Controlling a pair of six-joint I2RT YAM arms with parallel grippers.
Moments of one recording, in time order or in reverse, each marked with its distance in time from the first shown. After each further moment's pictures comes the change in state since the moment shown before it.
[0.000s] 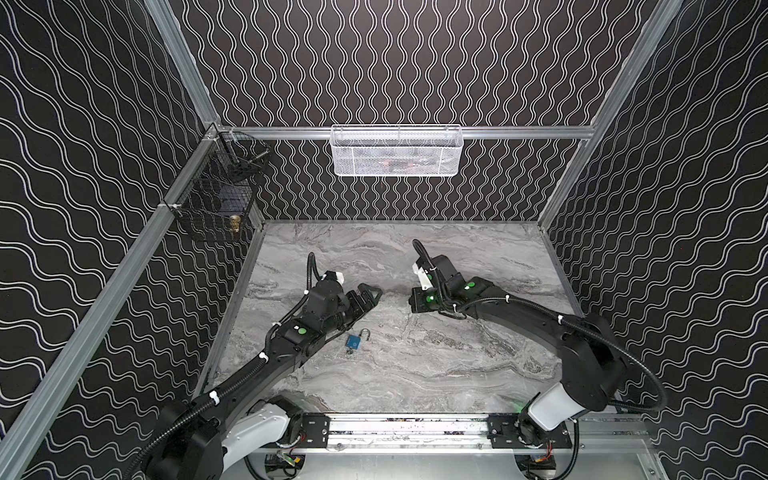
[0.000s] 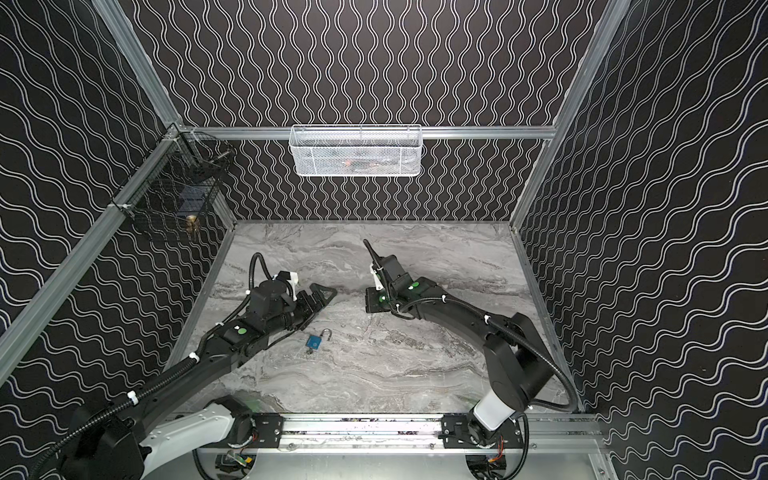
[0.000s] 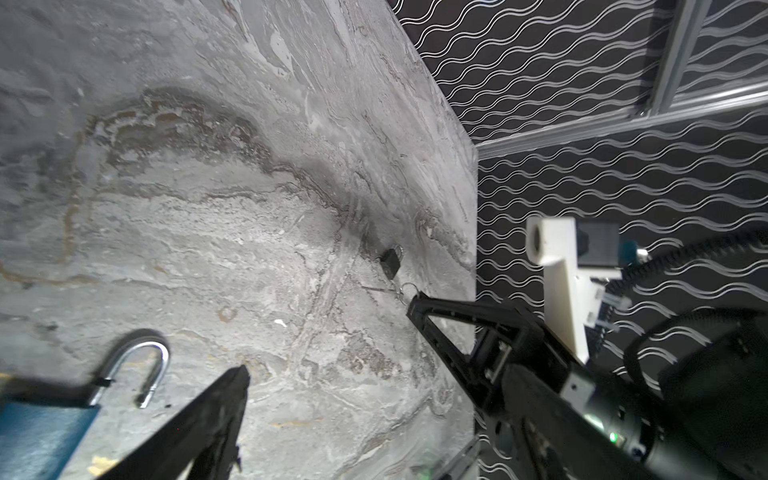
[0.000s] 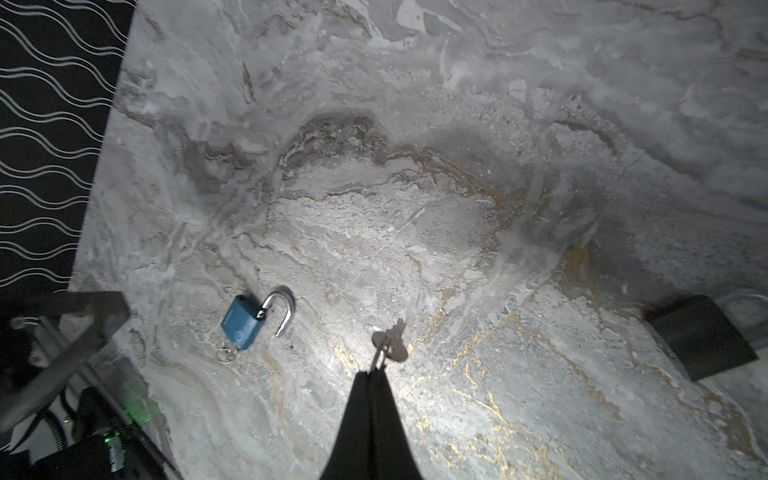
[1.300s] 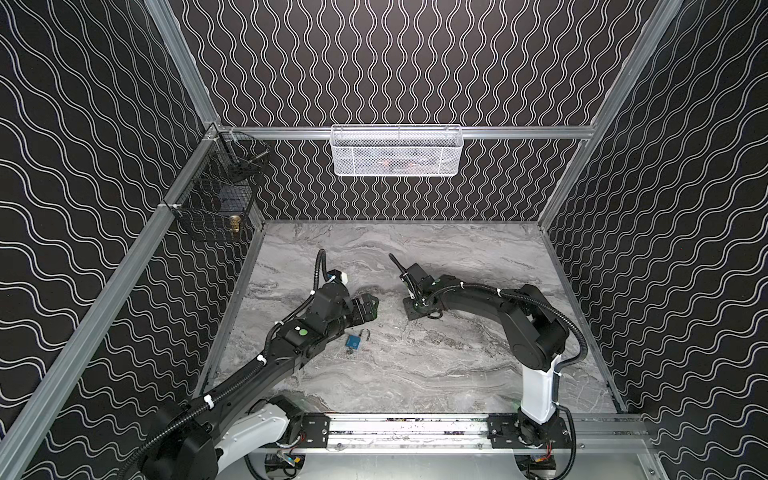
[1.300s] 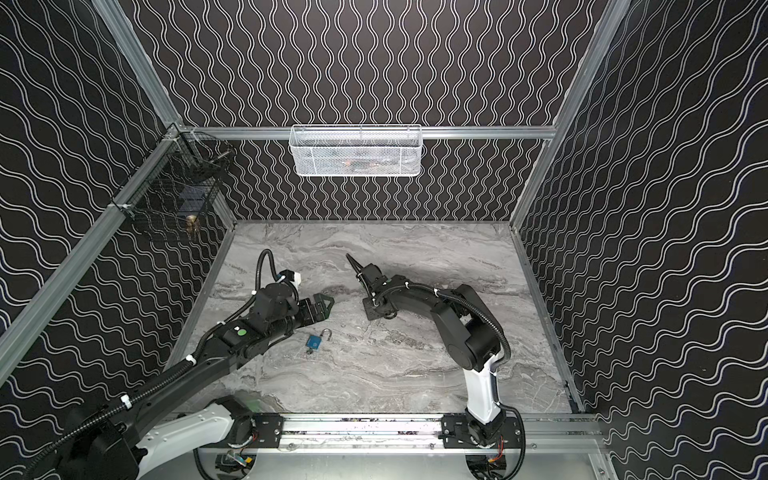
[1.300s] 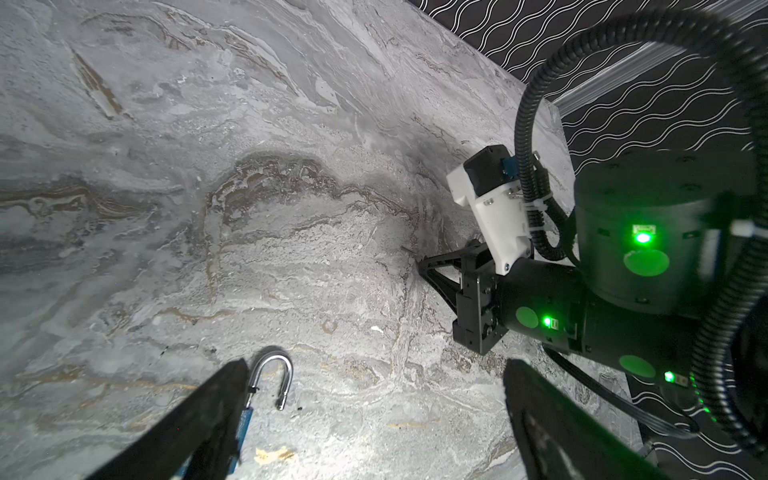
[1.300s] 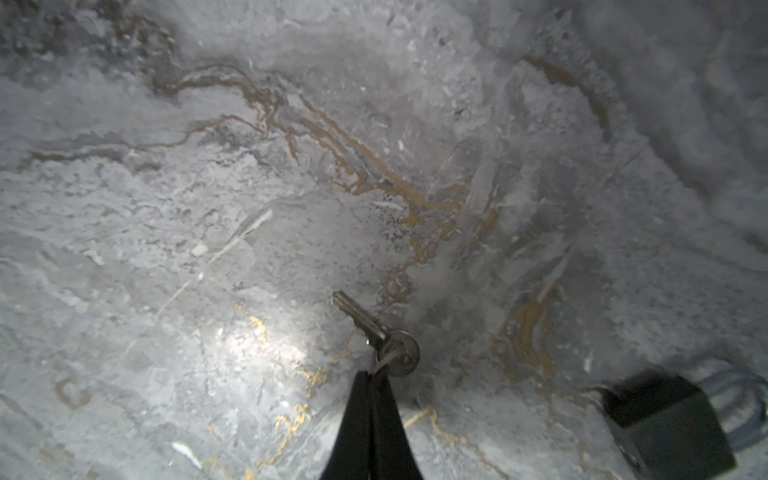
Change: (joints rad) left arm -0.059 -0.023 0.029 -0.167 -0.208 0.377; right arm 0.012 0.387 0.171 -0.111 0.269 -0.179
